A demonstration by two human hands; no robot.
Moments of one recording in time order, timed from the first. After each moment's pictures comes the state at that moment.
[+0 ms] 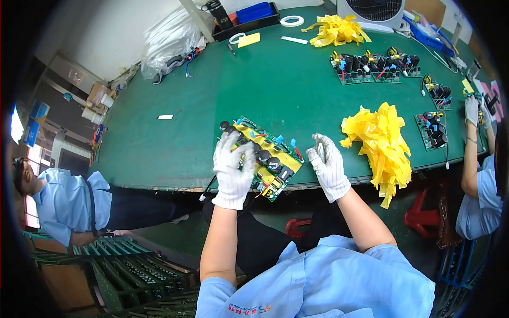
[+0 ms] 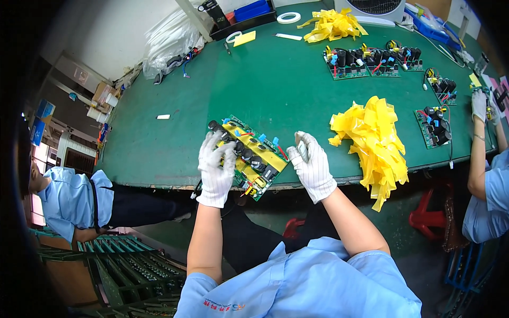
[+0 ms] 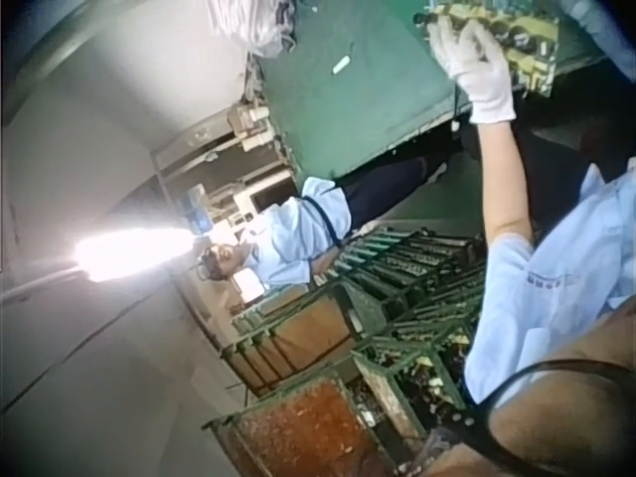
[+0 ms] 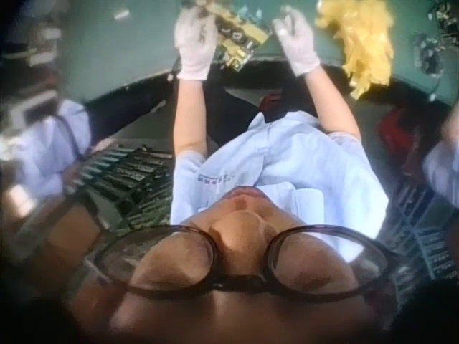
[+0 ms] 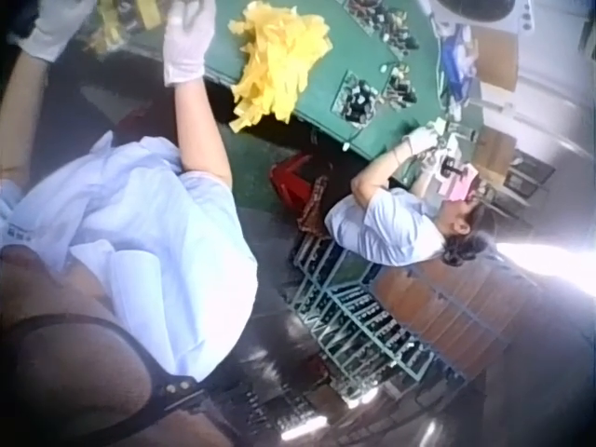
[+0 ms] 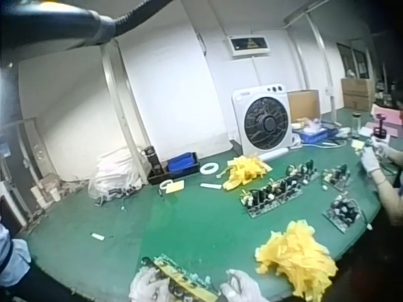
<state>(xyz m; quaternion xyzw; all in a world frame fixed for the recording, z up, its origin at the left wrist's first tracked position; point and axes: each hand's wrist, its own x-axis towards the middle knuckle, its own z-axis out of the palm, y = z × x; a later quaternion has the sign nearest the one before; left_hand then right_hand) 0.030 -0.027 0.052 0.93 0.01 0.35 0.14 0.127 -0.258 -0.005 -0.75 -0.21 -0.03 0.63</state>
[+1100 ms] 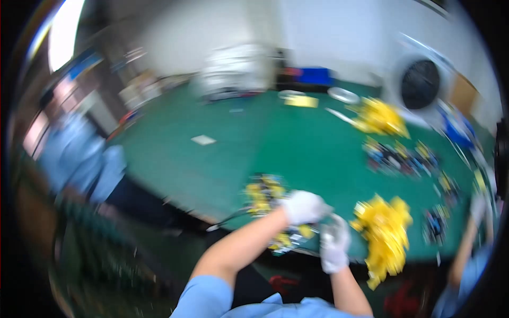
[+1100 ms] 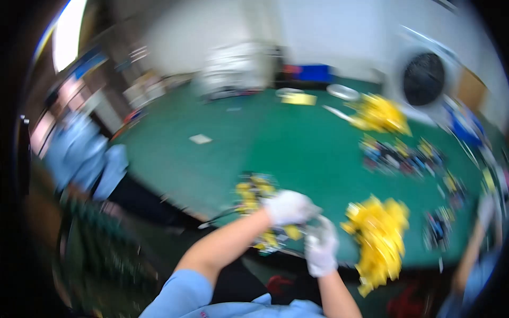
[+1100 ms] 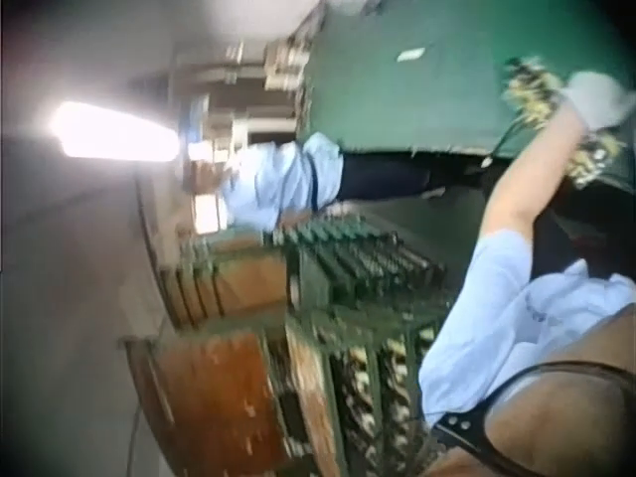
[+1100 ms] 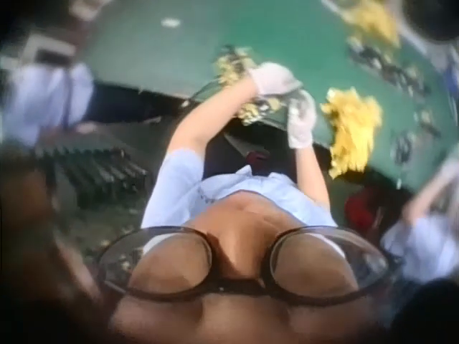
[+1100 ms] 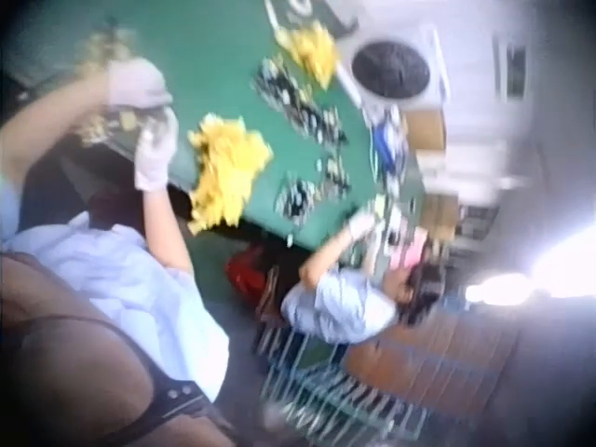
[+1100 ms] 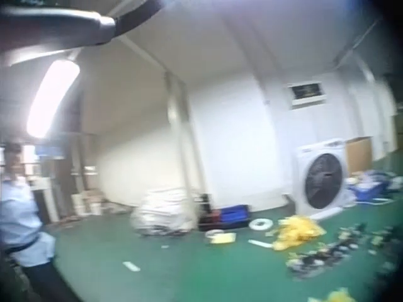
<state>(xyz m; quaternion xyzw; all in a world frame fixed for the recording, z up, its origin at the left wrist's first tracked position) 0.140 -0.076 0.081 0.96 -0.06 -0.13 0.23 0.108 -0.254 0.013 -0.67 -0.19 0.06 0.71</state>
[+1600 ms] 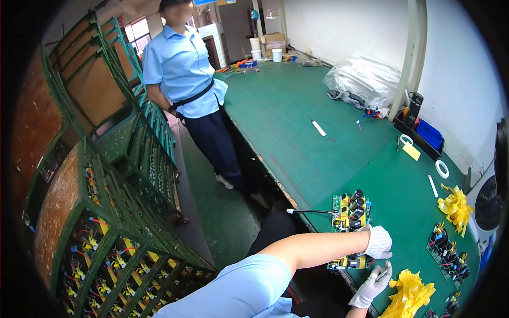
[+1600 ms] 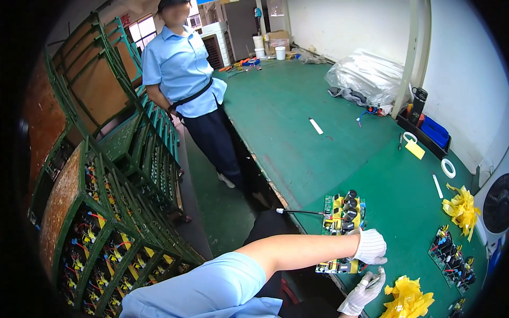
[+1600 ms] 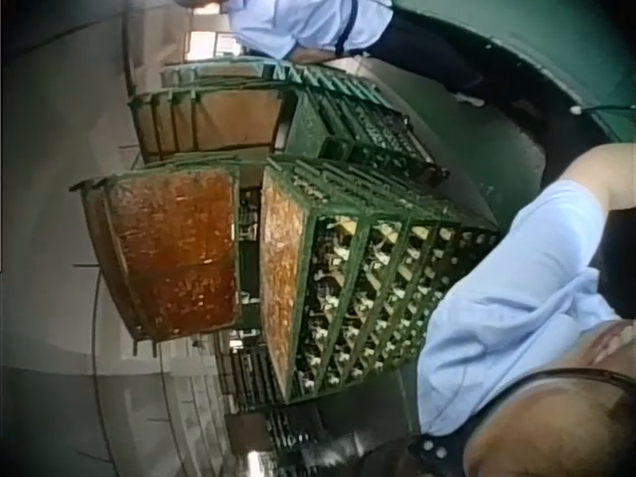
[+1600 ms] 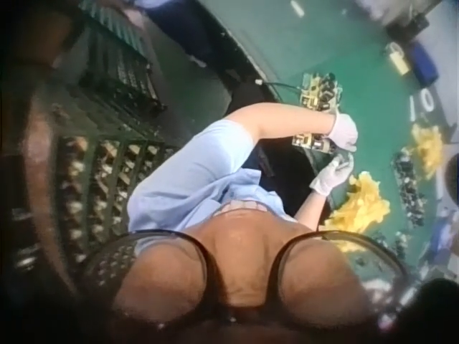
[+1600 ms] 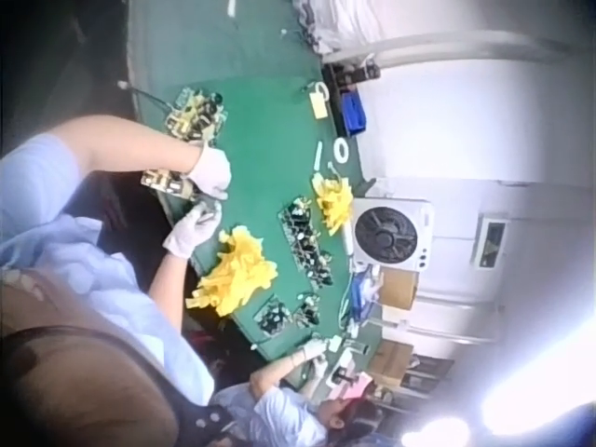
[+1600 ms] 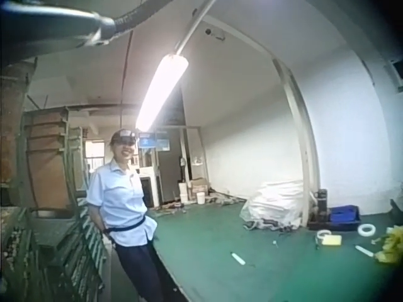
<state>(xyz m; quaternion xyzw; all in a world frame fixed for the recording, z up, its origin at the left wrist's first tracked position) 0.142 -0.078 0.048 0.98 -0.07 0.05 0.17 0.128 -0.257 -0.020 -0.78 -0.23 0.00 0.58</state>
